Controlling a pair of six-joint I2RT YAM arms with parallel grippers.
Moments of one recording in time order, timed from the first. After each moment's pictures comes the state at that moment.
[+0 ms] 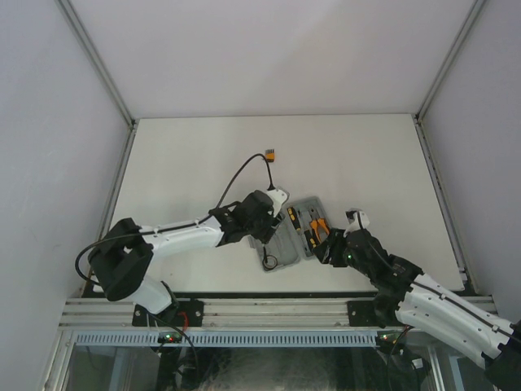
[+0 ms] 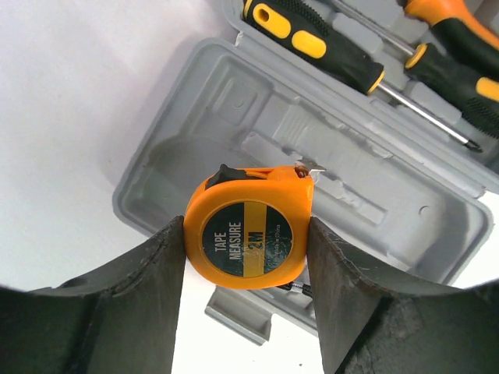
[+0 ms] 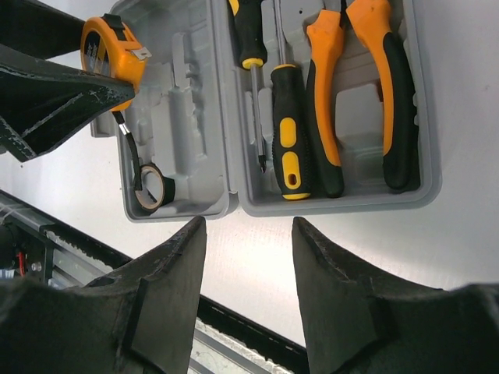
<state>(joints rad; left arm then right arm) -0.91 1.52 0.88 -0.19 -0.15 -0.17 0.79 0.57 0.29 -0.37 0.14 0.80</state>
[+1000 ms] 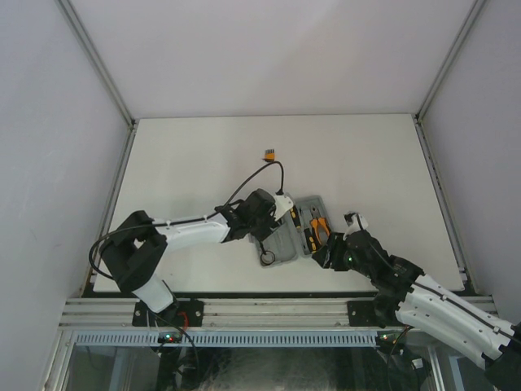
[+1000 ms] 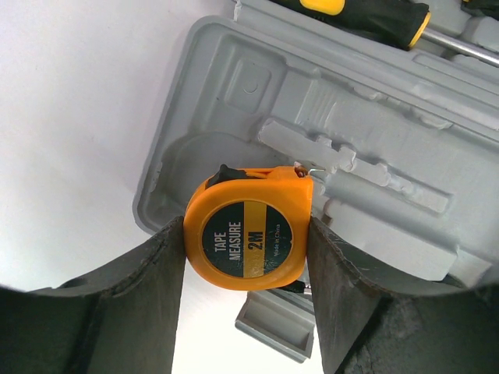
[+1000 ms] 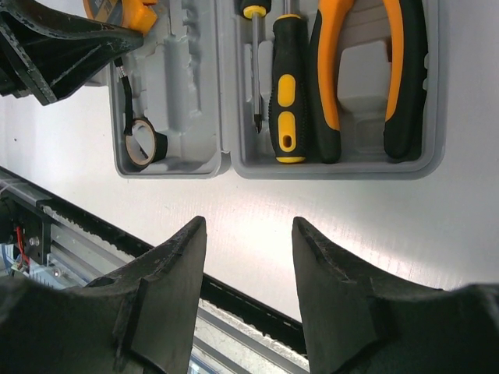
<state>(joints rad) -0.88 1.61 0.90 -0.16 -0.17 0.15 0.79 0.55 0.30 -0.43 0.08 0.81</state>
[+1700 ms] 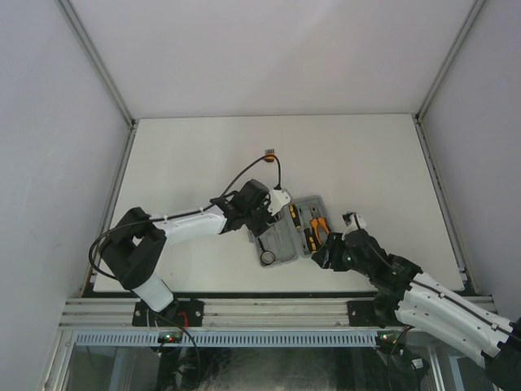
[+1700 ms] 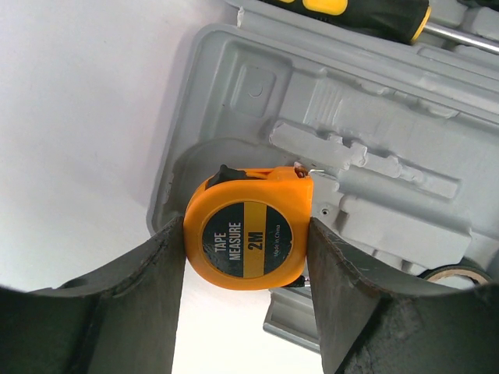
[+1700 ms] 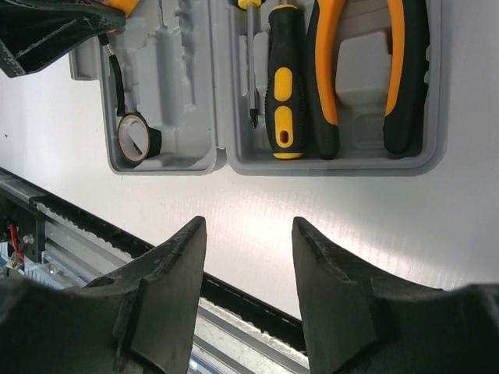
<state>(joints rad) -0.80 1.62 0.94 -0.21 -0.01 0.25 0.79 0.58 0.30 -0.43 0.07 0.81</state>
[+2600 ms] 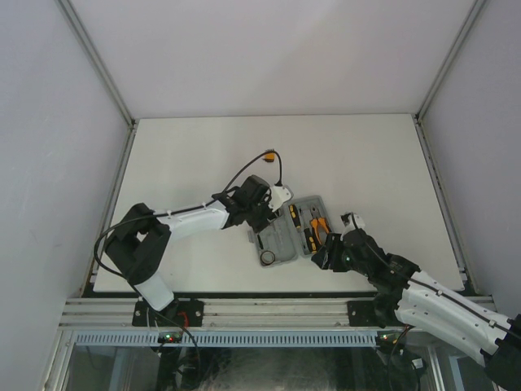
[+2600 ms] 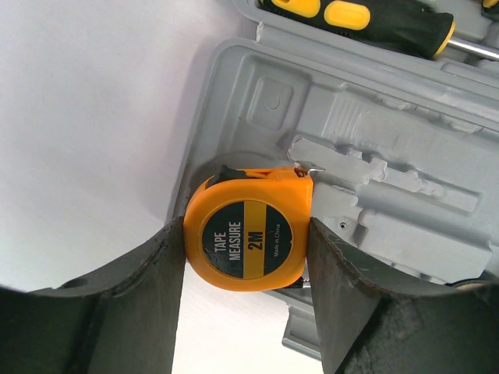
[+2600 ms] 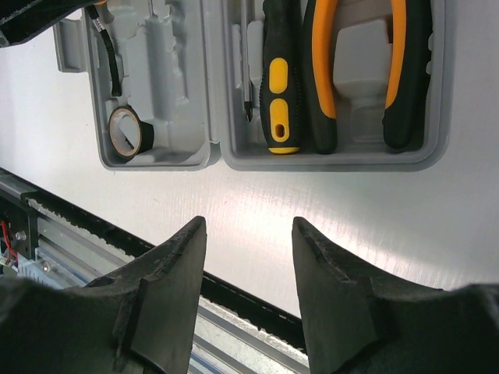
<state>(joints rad) -0.77 1.67 0.99 -0.23 0.01 0.27 0.79 0.61 0.30 -0.43 0.06 0.81</state>
